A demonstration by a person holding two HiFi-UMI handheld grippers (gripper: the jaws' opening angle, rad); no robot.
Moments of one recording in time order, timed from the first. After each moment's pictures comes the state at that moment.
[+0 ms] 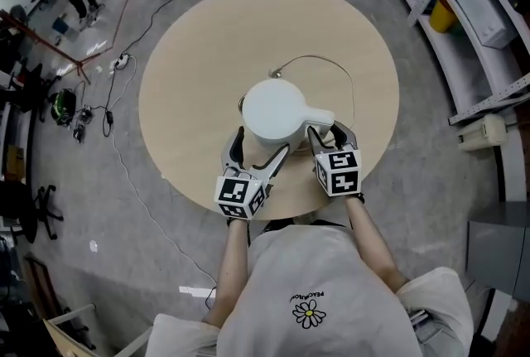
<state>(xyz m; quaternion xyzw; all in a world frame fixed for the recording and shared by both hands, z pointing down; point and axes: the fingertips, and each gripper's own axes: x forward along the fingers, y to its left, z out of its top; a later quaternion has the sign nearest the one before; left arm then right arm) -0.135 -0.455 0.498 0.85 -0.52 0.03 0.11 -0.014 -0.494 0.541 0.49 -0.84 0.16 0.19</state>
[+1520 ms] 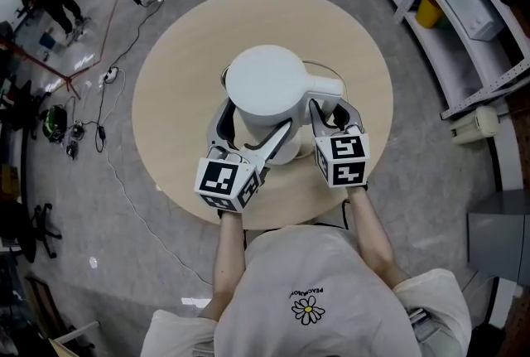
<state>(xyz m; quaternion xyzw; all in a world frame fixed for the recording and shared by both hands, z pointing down) -0.126 -0.505 0.379 0.88 -0.47 -0.01 0.06 -0.016 -0.541 0.436 0.54 -0.82 0.08 0.14</state>
